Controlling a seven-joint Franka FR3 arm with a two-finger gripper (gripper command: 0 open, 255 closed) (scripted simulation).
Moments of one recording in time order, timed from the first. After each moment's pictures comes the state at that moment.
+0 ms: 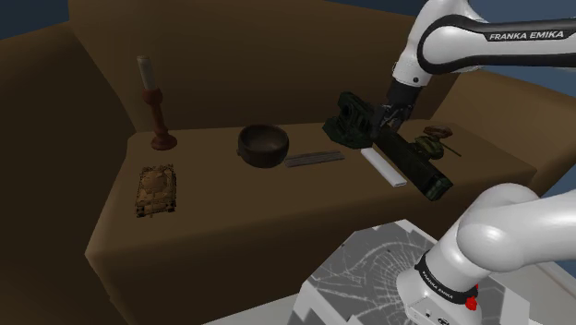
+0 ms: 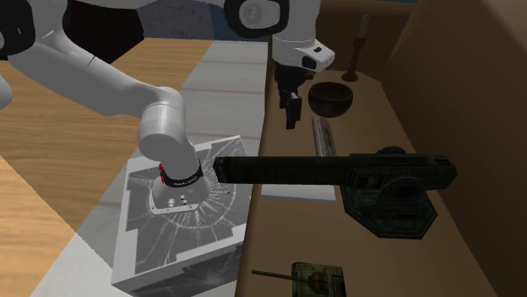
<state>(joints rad) -0.10 -0.72 -0.17 -2.55 -0.11 1.83 0.00</state>
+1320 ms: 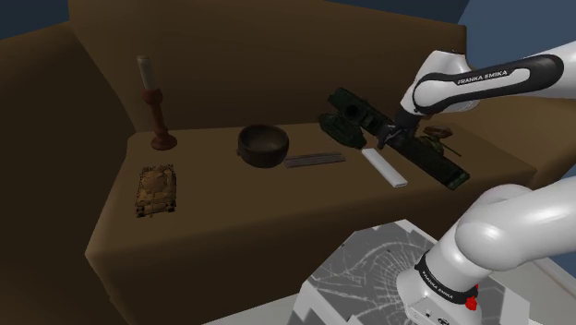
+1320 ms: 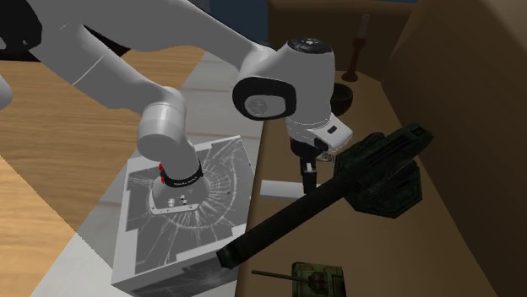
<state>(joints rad) -0.13 -0.55 -0.51 -2.66 -0.32 2.28 -0.03</state>
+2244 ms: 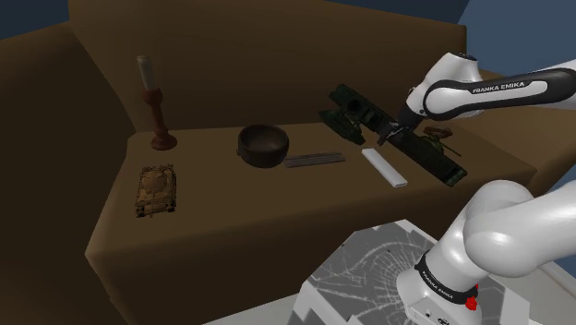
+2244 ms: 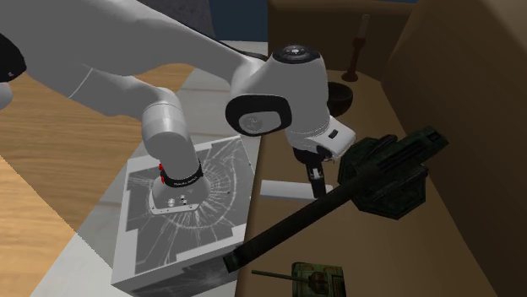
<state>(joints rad) 0.06 -0.64 -0.77 -2.68 -0.49 2.38 -0.03</state>
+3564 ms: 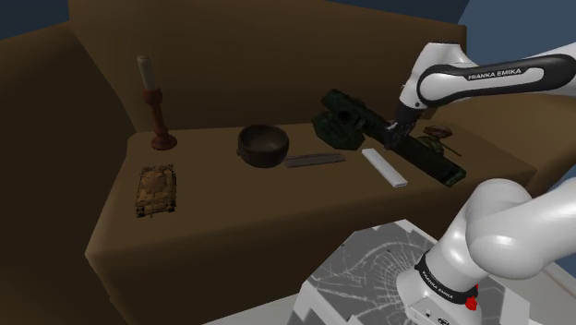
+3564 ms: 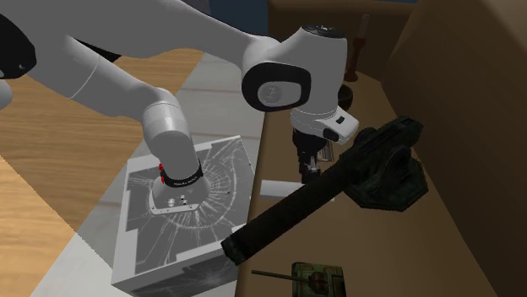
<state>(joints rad) 0.13 -0.62 -0.70 -2.58 -0.49 2.08 0.01</state>
